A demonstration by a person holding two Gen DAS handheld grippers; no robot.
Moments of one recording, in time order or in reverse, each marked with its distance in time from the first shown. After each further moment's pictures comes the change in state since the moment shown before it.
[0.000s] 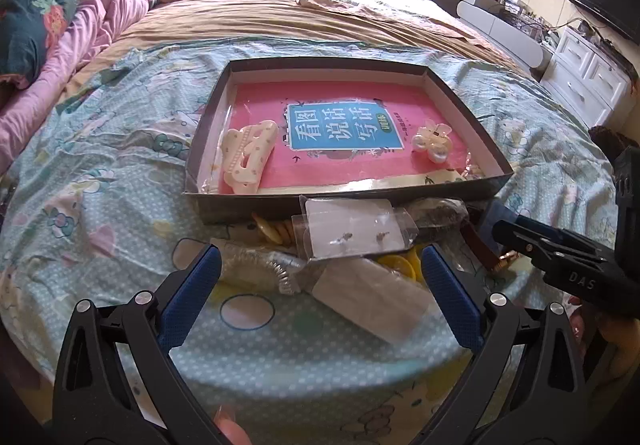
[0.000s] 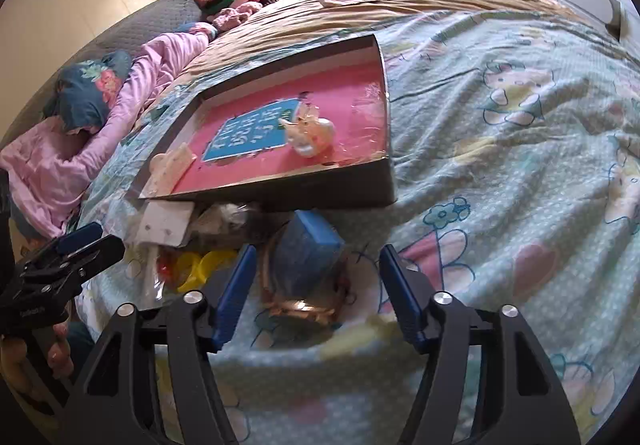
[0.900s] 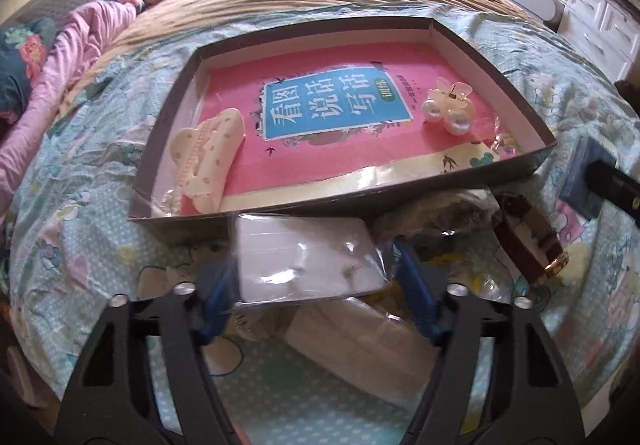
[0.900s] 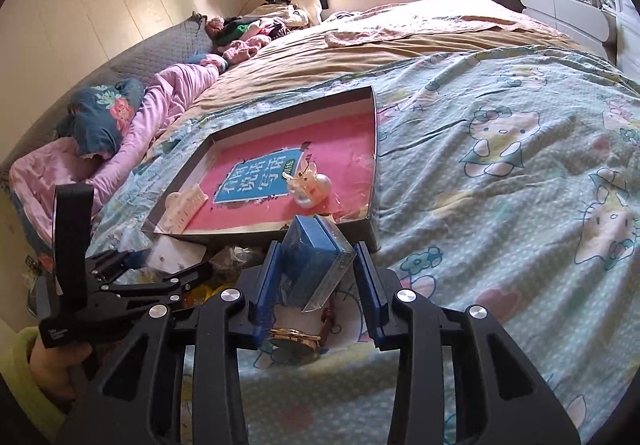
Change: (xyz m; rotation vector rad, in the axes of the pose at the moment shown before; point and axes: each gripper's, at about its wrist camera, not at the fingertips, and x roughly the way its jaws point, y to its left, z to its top) left arm 0.048 -0.031 0.009 0.119 0.089 0.111; right arm -0.037 -0.008 0.017 -0.024 -0.134 0.030
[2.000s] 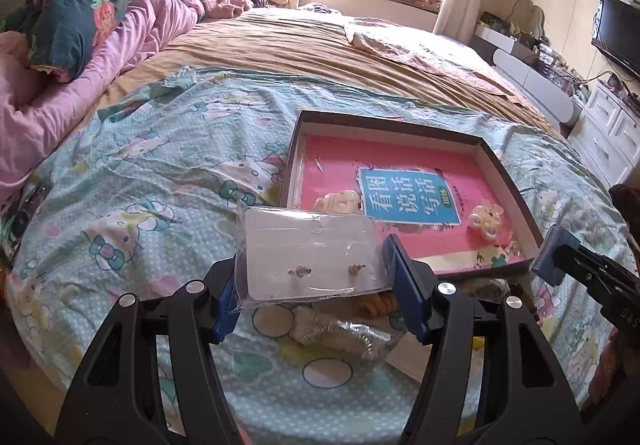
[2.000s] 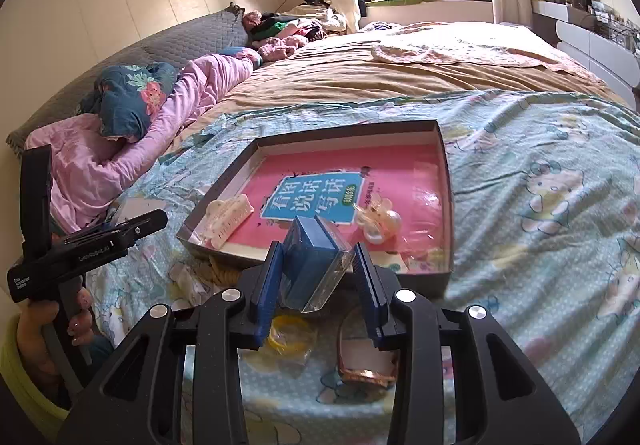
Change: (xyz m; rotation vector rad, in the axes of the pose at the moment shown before) left arm -0.058 0.095 0.012 -0.249 -0.203 -0.029; right arm 0.012 0.059 0.025 -0.133 -0.012 0.051
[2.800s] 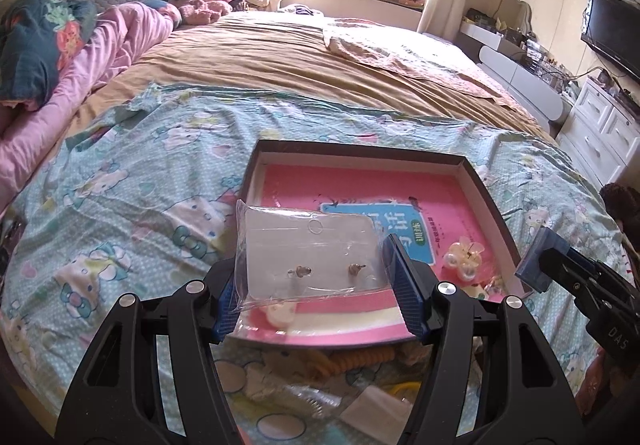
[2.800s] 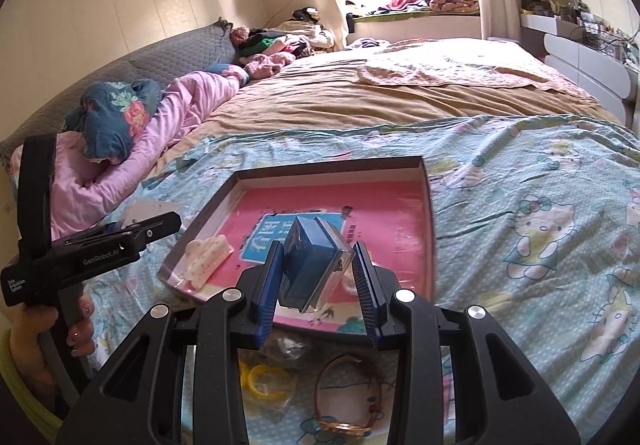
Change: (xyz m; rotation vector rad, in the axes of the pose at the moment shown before) left arm 0.028 -0.036 0.040 0.039 0.005 -0.045; right arm 0.007 -0.013 0.031 0.010 -0.061 -0.060
